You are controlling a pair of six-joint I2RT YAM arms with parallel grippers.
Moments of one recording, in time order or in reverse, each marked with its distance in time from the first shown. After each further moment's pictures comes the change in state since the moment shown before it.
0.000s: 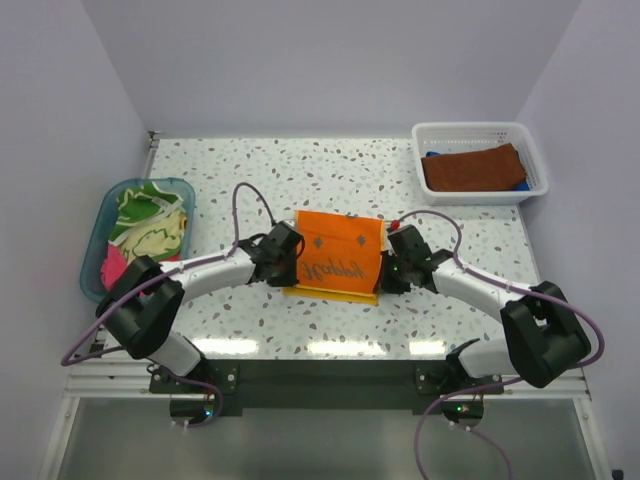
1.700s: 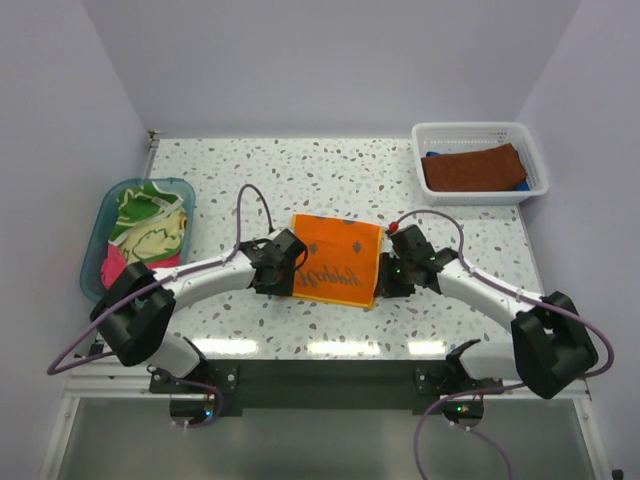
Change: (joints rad) left arm -0.061 -0.032 0.023 -0.210 -0.138 0.020; right arm 0.006 -0.053 0.019 -0.118 -0.031 -0.066
